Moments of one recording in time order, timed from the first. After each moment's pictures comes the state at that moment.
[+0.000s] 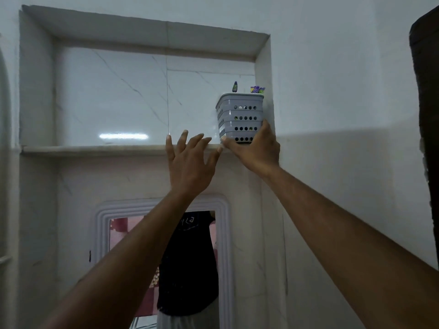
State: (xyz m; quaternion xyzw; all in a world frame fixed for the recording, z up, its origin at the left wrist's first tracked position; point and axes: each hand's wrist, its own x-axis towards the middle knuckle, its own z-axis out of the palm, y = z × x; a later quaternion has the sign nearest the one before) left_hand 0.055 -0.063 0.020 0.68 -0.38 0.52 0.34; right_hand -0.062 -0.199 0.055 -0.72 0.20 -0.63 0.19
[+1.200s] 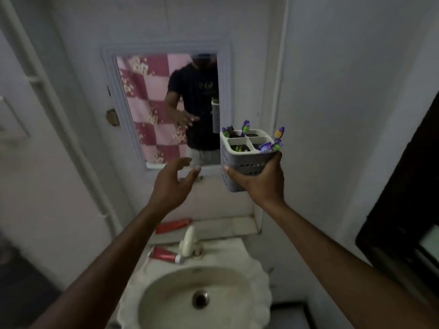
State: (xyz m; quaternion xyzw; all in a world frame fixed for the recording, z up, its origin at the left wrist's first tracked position) left_hand -0.059 0.095 -0.337 0.81 -0.35 0.11 0.45; right_hand -0.211 -0.094 -0.336 -0.73 0.26 -0.47 0.42
